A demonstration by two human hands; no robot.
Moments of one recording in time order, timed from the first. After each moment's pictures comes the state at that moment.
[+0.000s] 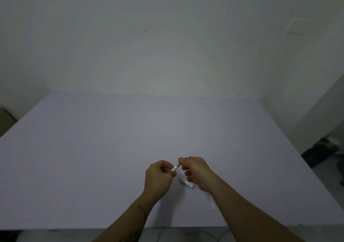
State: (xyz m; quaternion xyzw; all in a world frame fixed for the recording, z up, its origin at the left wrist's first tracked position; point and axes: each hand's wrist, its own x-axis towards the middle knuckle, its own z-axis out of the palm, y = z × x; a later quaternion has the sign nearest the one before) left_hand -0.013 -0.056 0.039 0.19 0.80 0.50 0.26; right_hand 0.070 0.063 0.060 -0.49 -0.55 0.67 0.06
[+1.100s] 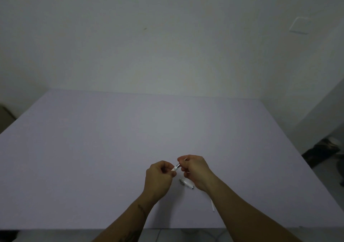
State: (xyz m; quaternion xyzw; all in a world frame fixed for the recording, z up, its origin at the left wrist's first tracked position) left_hand -0.017 -0.053 0.032 0.20 0.80 0.49 0.27; right_hand 0.064 0.064 0.057 -0.48 -0.54 0.69 0.09
